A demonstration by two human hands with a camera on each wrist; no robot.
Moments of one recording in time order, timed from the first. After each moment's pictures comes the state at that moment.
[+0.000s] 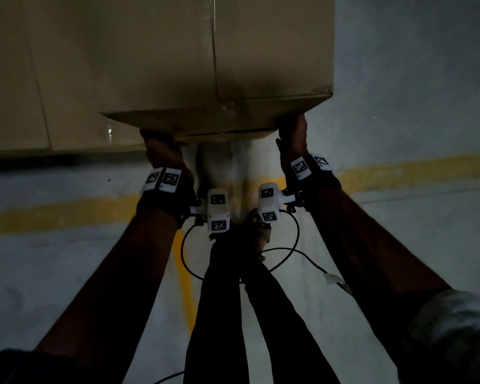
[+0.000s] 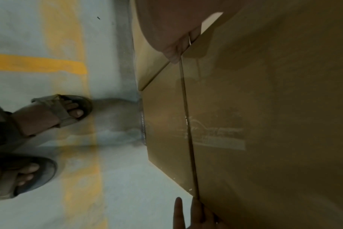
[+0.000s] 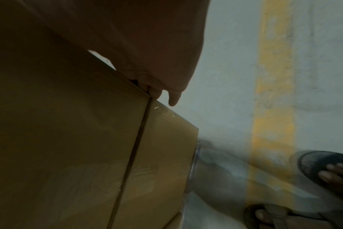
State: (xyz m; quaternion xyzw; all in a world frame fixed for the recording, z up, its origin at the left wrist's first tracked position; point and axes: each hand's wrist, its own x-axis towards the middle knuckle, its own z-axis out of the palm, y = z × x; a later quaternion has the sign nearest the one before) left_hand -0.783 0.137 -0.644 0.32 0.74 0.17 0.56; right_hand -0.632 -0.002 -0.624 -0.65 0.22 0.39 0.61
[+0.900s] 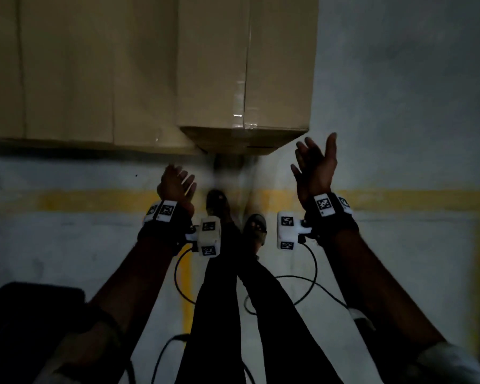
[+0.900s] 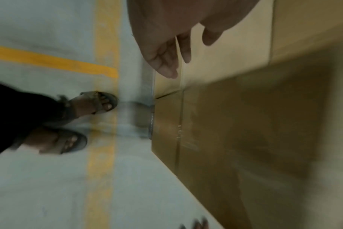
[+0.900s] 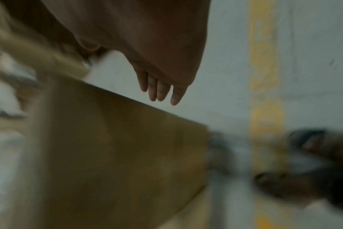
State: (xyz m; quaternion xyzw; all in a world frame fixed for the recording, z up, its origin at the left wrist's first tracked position) left_hand -0.861 0.105 -0.499 0.13 0.71 0.17 0.67; right_hand -0.649 -0.059 -0.477 -0.62 0.24 0.40 0.64
